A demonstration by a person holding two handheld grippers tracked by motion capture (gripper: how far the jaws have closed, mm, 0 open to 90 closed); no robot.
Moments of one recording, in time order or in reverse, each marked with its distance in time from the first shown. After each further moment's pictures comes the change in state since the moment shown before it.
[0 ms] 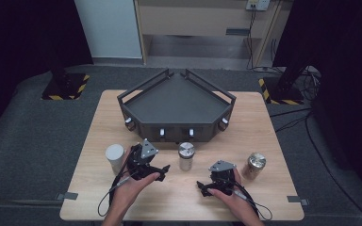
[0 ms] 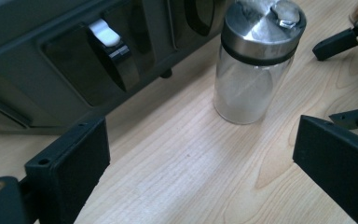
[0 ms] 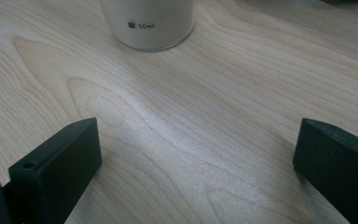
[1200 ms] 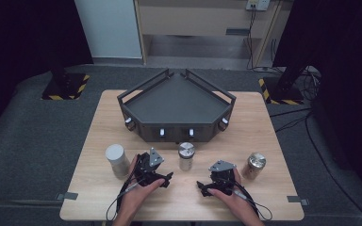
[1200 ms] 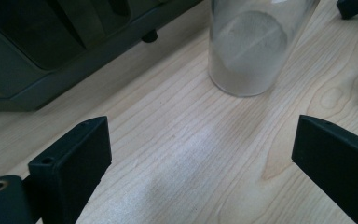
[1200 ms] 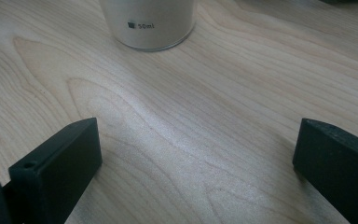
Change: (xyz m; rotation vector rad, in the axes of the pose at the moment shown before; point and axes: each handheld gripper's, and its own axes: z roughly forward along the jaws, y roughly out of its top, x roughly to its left) left arm -0.016 -0.023 0.041 0.059 0.019 0.018; right arm 0.000 0.000 0.000 0.000 -0.001 -0.001
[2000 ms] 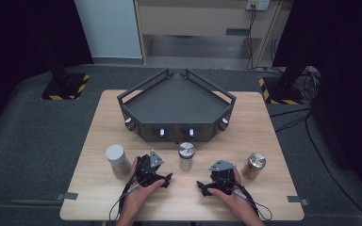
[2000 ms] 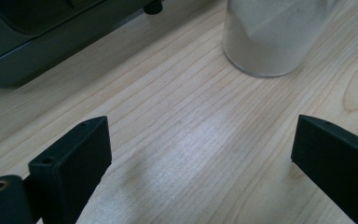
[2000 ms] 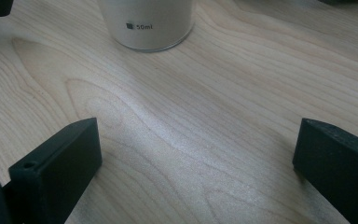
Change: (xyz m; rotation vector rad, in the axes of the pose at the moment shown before) left arm -0.001 -0.014 0.024 0.024 0.016 -0.024; right arm -0.001 0.000 0.000 0.000 0.000 0.000
